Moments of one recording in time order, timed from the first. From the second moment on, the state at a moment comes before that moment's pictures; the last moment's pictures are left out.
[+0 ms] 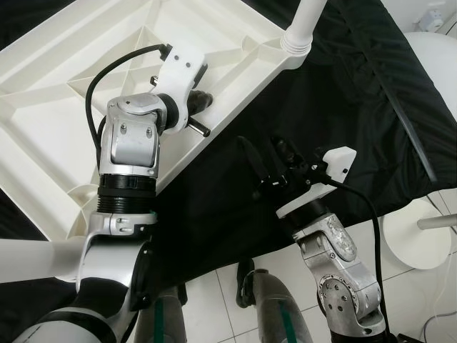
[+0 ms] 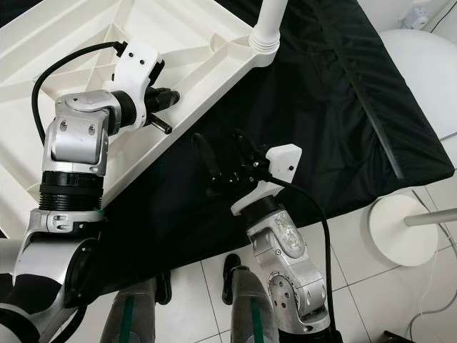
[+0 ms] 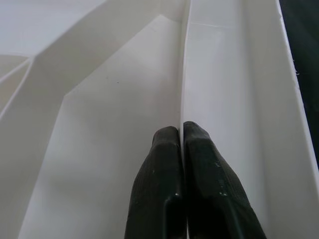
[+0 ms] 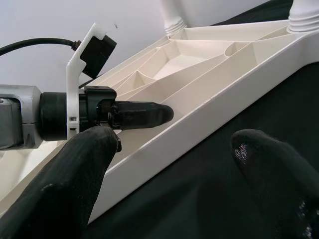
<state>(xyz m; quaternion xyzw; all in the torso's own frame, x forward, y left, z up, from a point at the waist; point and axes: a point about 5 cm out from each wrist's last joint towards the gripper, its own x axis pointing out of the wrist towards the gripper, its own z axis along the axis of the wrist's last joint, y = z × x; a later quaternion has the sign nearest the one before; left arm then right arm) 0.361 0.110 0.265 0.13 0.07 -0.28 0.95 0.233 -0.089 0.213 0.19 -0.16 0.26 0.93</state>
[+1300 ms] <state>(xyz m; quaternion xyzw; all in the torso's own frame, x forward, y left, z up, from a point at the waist) 0.346 0.108 0.291 0.08 -0.09 -0.22 0.97 0.247 -0.096 0.218 0.17 -0.18 0.26 0.93</state>
